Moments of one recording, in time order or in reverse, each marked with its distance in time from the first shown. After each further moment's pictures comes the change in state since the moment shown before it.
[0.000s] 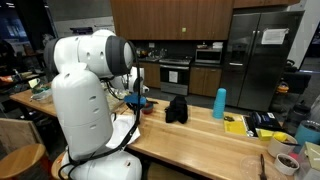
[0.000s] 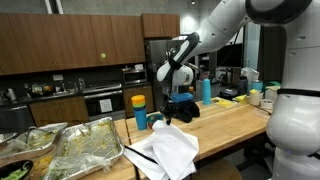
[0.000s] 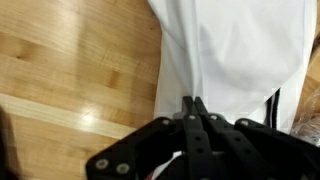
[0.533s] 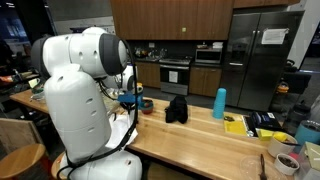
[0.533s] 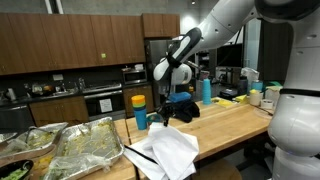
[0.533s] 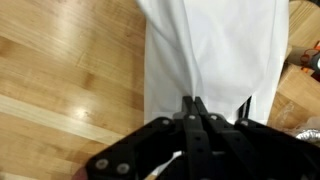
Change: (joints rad) arm 0.045 -0.054 0.028 -0.026 0.000 -0.030 -0.006
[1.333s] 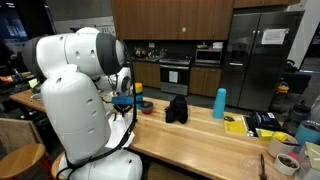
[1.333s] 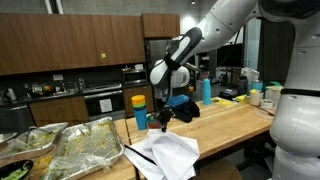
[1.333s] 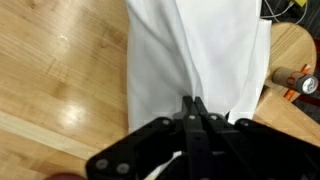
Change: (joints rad) arm 0.047 -0.020 0.034 -0.035 -0.005 -0.010 0.000
